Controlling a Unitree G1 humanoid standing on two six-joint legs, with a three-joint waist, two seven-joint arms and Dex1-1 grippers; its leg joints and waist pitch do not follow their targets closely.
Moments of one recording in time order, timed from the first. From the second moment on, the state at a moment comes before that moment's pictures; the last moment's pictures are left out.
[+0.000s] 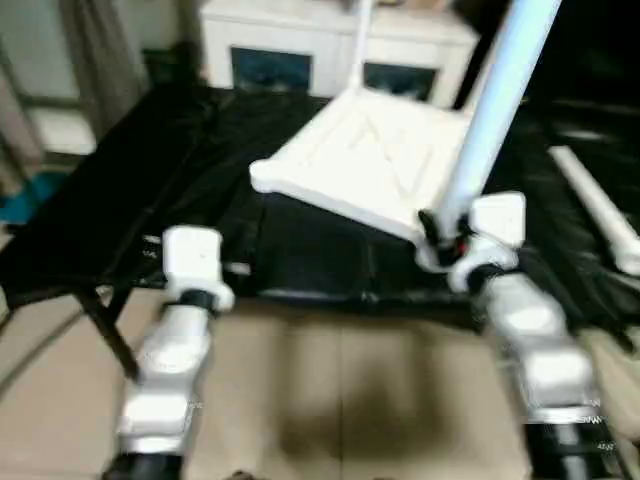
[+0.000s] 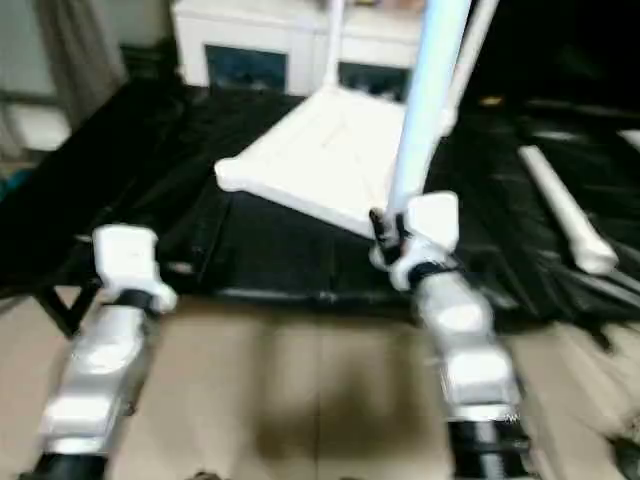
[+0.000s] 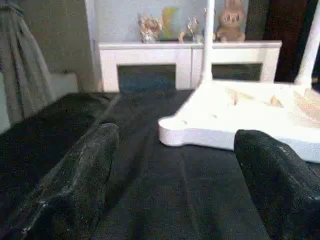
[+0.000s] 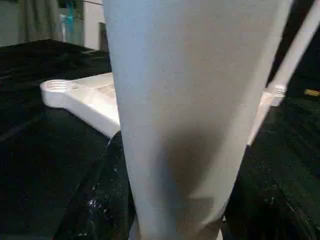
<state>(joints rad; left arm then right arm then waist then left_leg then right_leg) -0.15 0.12 0.05 -0.01 -0.01 0.02 -0.10 -0.27 -0.14 0.01 -0.01 0.08 0.29 0.15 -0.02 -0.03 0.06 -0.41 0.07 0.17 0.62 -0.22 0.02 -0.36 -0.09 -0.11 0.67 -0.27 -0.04</state>
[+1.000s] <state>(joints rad) -0.20 0.11 0.01 0.00 -0.01 0.05 -0.14 -0.24 -0.12 -0.02 -0.01 0.12 0.22 0.18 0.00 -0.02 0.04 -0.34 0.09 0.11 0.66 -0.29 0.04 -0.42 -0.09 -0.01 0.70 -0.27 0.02</state>
